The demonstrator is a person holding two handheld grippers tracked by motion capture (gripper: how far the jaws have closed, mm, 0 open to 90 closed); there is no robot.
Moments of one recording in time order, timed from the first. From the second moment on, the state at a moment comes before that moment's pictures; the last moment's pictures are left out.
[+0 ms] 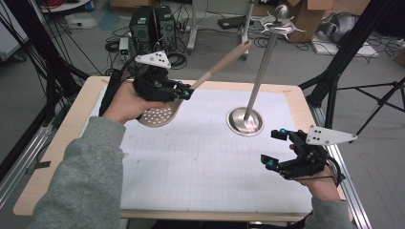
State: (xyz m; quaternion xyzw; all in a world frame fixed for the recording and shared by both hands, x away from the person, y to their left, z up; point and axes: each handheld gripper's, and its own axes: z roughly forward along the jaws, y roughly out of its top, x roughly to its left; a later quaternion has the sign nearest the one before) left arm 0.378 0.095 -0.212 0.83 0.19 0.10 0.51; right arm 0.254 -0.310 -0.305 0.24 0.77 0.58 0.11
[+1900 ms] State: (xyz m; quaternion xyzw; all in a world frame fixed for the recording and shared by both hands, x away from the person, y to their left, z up) left arm 0.397 0.058 -0.205 0.82 0.19 0.10 0.52; right arm 0.254 -0.322 -0.306 0.25 0.76 0.59 0.11
